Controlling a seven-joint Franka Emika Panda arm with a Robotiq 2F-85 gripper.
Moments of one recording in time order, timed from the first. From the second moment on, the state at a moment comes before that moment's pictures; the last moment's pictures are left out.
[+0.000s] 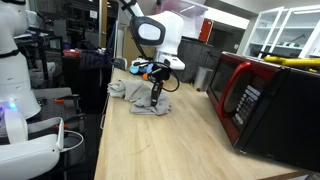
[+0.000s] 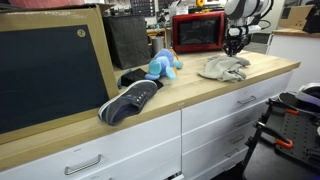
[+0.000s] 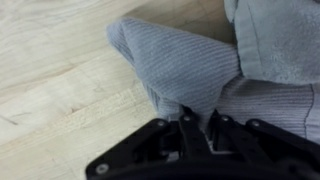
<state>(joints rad) -0.25 0.21 -0.28 -2.23 0.00 2.43 0.28</state>
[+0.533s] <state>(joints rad) -0.25 0.36 -0.34 -2.04 -0.03 2.46 0.46</state>
